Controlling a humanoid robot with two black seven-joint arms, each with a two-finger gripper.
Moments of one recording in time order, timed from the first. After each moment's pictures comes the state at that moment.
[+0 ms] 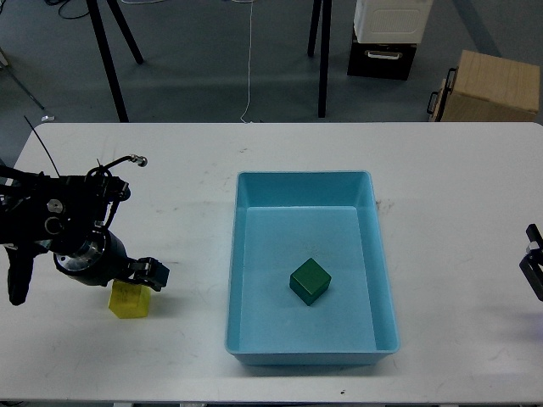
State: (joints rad) left arm -1.47 0.59 0.56 -1.47 0.58 -0.49 0.48; right arm -0.43 -0.39 1.54 1.55 0.47 0.49 -0.03
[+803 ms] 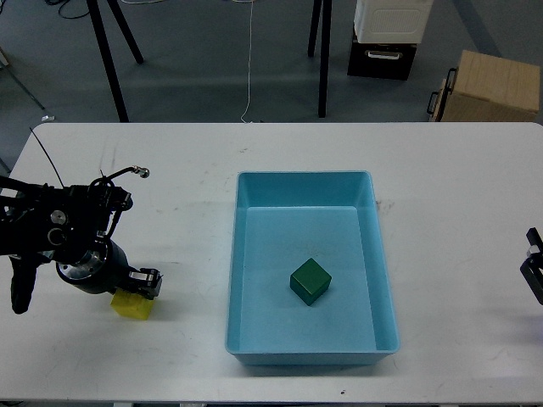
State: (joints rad) left arm -1.49 0.60 0.53 -1.48 0.64 -0.49 0.49; right arm -0.45 -0.39 1.55 1.55 0.47 0.49 -0.03
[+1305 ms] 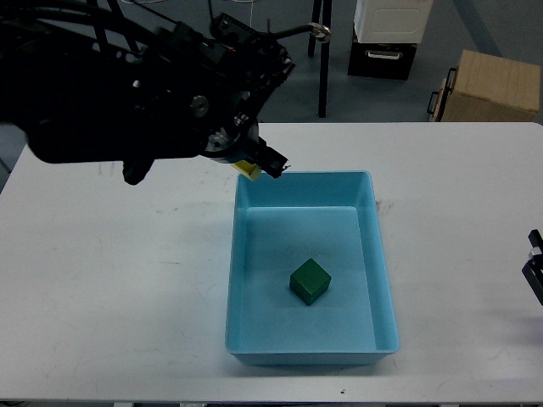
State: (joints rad) left arm -2.02 0.08 0.53 -1.37 0.63 -0.49 0.49; right arm -0.46 -0.39 1.55 1.55 0.47 0.49 -0.03
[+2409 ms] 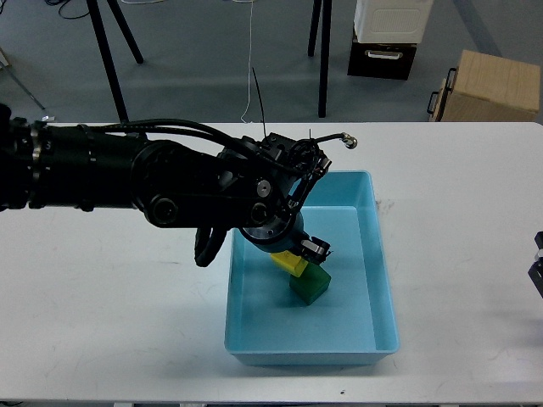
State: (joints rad) left arm -1.67 -0.04 0.45 -1.23 0.50 -0.49 0.49; right arm -0.47 -0.40 1.56 1.55 0.47 0.49 -0.03
